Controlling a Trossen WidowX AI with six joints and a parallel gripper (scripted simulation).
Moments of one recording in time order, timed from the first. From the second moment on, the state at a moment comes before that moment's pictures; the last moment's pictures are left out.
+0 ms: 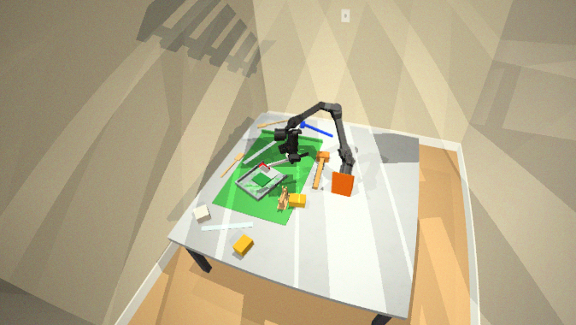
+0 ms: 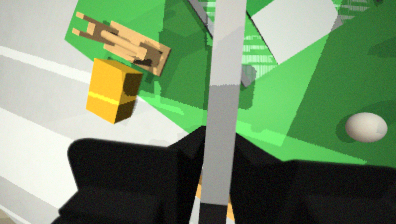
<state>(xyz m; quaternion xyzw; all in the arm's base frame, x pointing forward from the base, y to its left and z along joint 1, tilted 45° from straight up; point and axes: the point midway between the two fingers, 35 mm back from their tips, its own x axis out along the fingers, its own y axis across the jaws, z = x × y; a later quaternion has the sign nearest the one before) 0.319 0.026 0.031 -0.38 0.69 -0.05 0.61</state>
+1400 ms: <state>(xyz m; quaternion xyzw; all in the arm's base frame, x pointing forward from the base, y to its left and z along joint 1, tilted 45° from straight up) 0.252 -0.132 0.127 -0.13 0.59 -0.41 0.69</state>
